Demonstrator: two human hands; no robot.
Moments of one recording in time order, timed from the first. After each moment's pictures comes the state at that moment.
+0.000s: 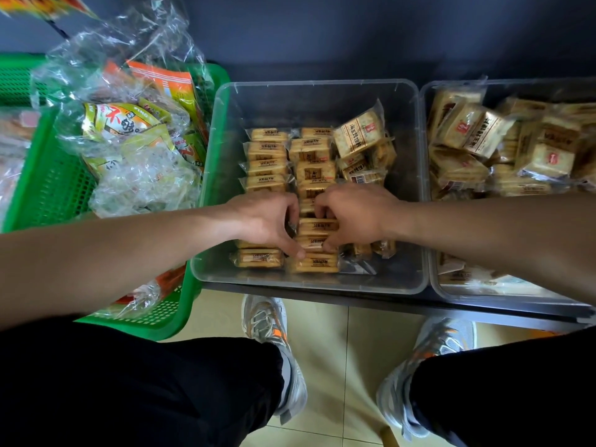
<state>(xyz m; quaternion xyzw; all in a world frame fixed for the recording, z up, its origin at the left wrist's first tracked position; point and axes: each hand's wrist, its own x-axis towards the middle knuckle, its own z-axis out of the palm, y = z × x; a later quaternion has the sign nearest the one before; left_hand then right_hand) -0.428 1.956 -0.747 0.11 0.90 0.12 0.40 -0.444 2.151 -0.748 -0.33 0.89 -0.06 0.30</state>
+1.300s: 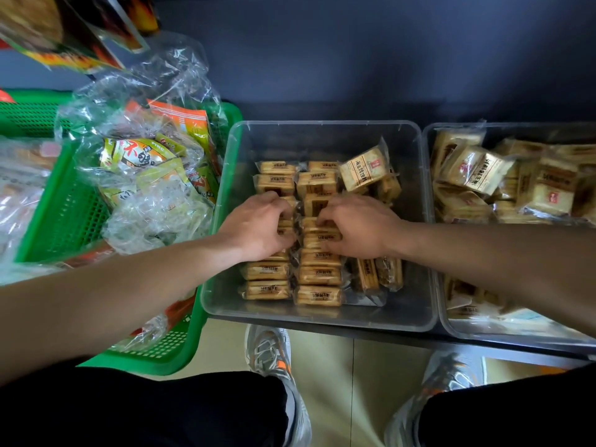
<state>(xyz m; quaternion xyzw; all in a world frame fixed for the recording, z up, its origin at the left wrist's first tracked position) -0.435 1.935 -0.749 0.07 0.97 0.11 0.22 -0.464 2.144 -0.742 -0.33 0.91 -0.07 0.24</state>
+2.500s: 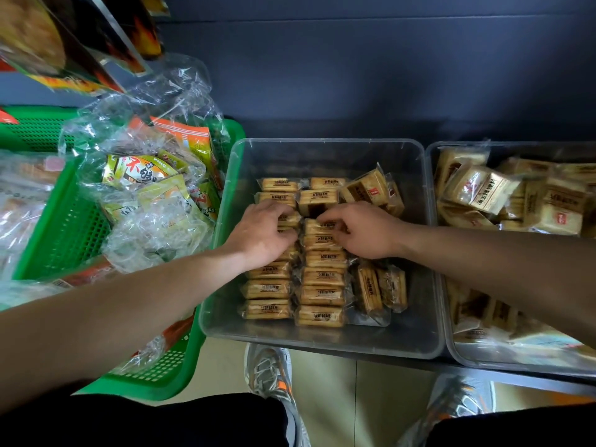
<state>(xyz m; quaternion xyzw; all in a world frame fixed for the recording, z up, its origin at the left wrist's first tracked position) -0.449 1.939 -0.753 -0.02 0.95 0.24 0.20 -0.490 2.151 -0.749 -0.27 0.88 -0.25 0.30</state>
